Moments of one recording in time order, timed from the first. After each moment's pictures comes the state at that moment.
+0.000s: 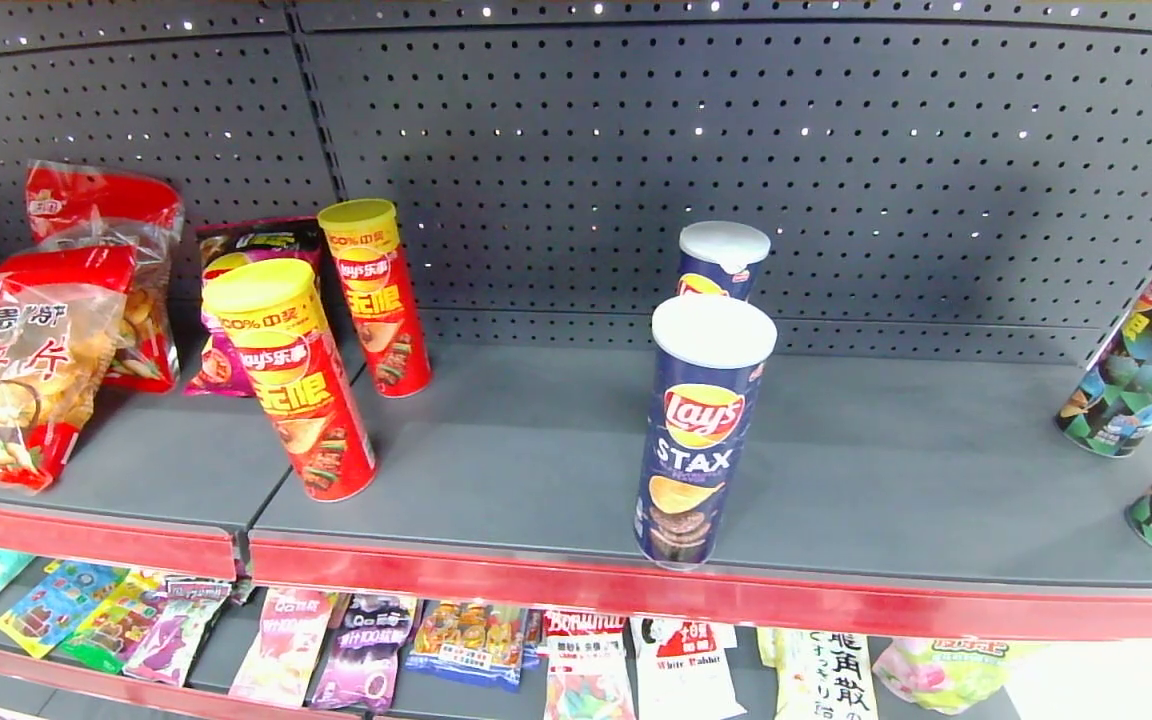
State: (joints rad) left arm 0.00 0.00 0.00 0.00 0.00 -0.01; right arm 0.01 0.05 -0.05 0.05 0.11 -0.07
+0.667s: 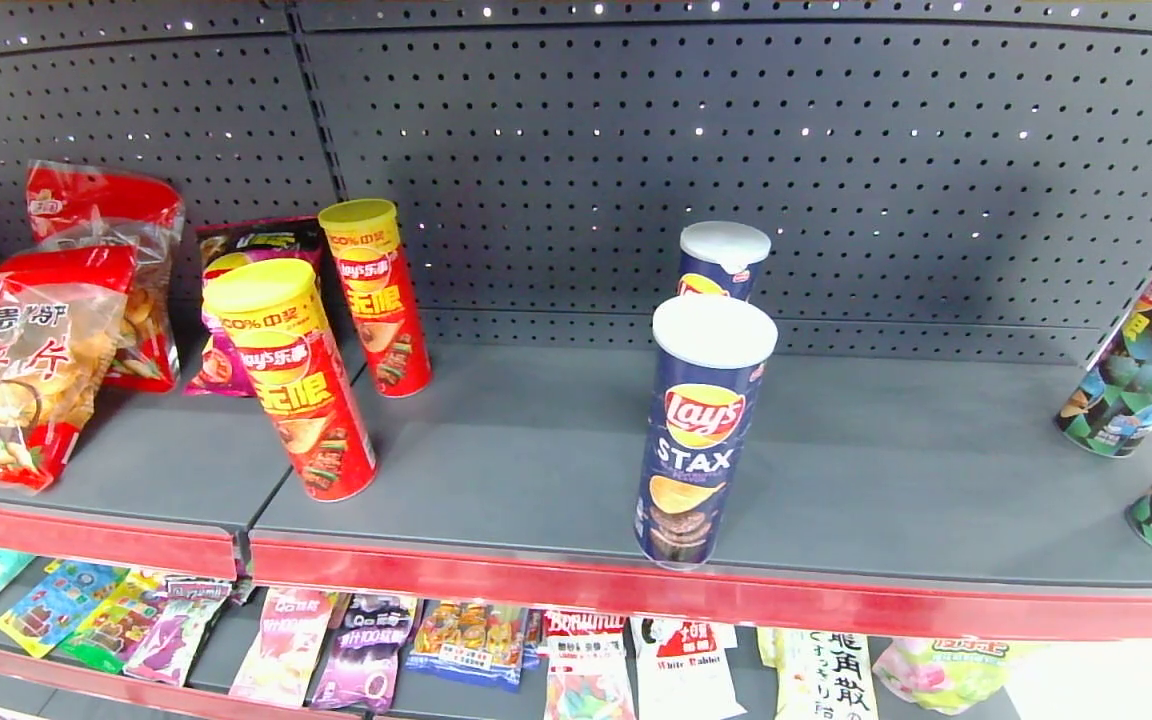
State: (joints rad) left arm 0.00 0.00 0.00 0.00 0.00 -0.01; right arm 0.00 0.00 -0.03 -0.02 -0.01 -0.04
